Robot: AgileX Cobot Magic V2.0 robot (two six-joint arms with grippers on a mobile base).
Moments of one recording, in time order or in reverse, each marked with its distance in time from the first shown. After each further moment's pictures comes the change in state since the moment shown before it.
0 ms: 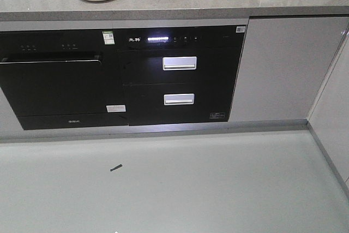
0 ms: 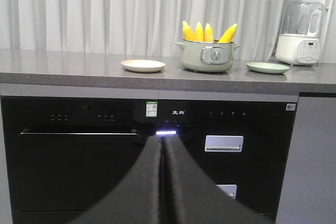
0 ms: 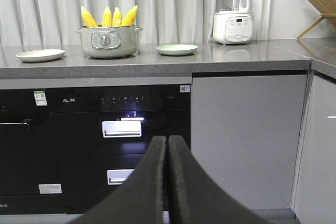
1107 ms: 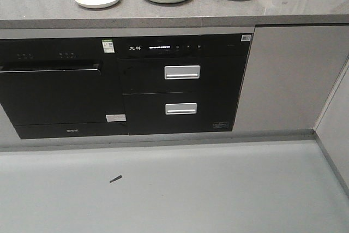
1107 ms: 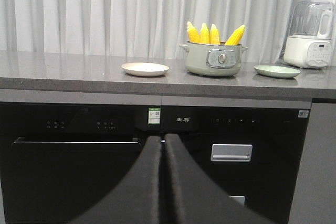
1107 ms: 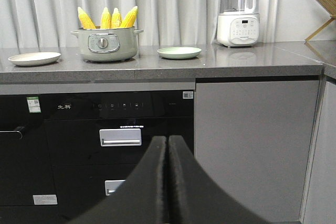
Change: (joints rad) left arm 0.000 0.000 0.000 0.000 0.000 0.000; right arm 0.000 0.000 0.000 0.000 0.000 0.000
